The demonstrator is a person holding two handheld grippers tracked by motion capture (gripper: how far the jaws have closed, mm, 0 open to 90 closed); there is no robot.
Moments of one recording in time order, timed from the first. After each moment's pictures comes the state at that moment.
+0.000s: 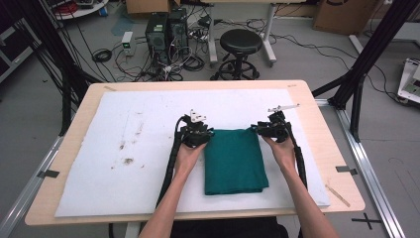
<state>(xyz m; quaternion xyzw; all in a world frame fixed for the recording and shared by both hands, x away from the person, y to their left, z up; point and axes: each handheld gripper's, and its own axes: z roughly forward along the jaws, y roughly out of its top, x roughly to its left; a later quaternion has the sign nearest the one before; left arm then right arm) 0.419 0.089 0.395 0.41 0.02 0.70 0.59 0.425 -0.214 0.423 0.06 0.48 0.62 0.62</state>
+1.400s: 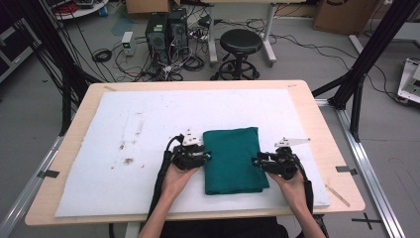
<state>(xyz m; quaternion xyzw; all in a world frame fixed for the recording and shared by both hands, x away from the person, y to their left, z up) 0.416 0.109 0.317 0.48 -0.07 0.68 0.55 0.435 -0.223 0.309 -0.03 0.52 0.62 0.59</state>
